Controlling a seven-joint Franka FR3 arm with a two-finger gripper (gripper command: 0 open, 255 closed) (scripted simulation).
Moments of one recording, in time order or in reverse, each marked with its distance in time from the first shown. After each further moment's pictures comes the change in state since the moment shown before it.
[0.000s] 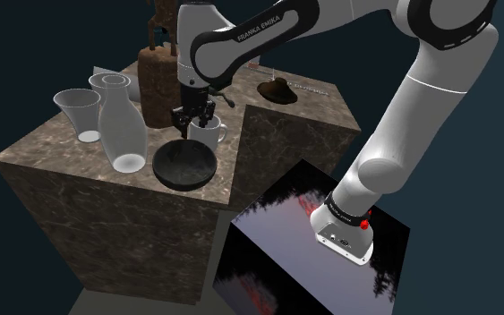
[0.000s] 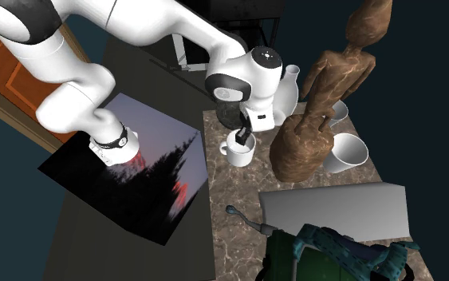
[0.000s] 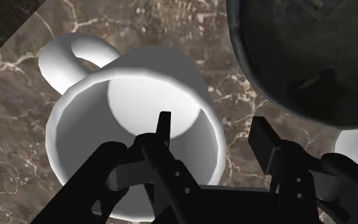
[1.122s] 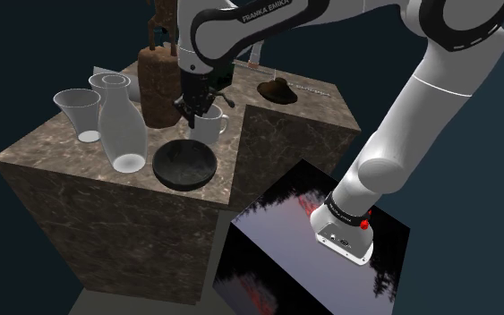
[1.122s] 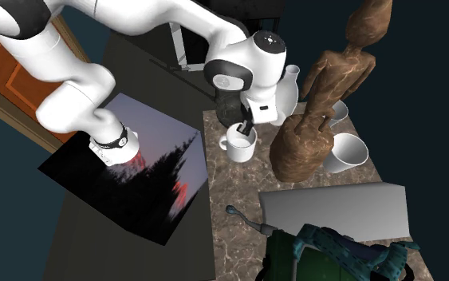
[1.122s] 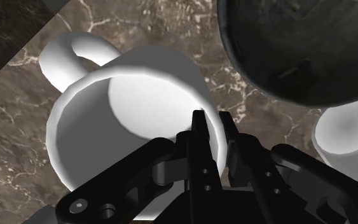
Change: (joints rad) arm -0.003 -0.051 0.001 0.042 0.020 -0.090 -0.013
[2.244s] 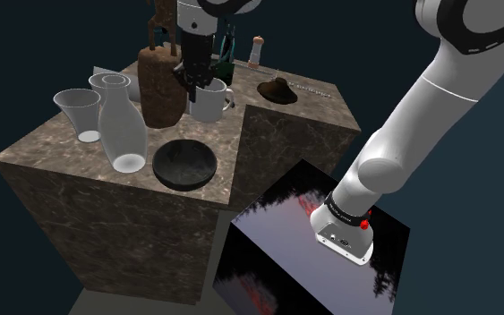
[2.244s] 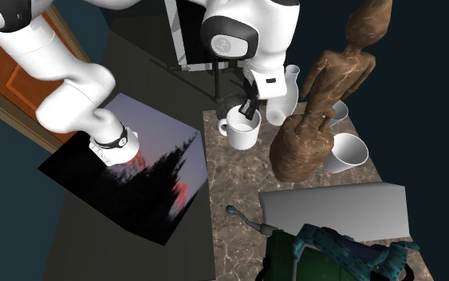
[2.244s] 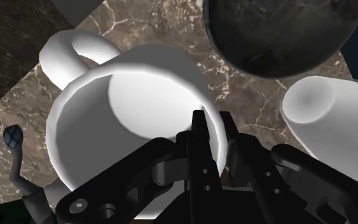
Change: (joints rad) arm -0.004 -0.077 -0.003 0.148 0.024 -0.221 -0.013
